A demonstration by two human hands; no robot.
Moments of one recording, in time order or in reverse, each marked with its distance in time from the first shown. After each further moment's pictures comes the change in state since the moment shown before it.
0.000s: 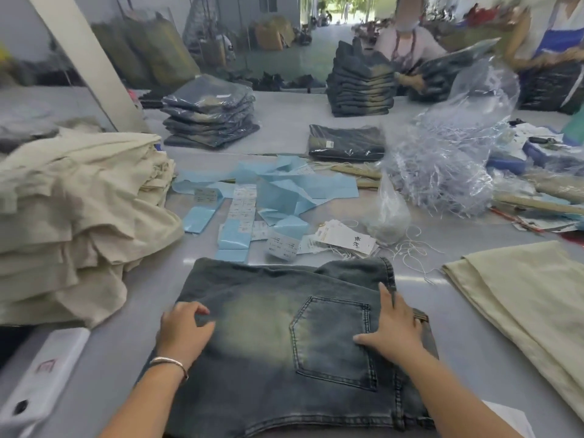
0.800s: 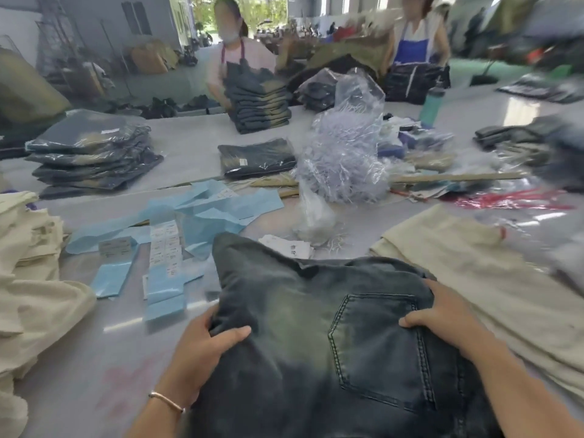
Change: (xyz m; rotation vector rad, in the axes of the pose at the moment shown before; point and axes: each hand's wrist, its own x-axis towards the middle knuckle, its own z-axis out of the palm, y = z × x) left_hand -0.026 0.135 -0.033 -0.885 -0.610 0.201; right_hand -0.094 0.069 -0.100 0.571 0.277 0.234
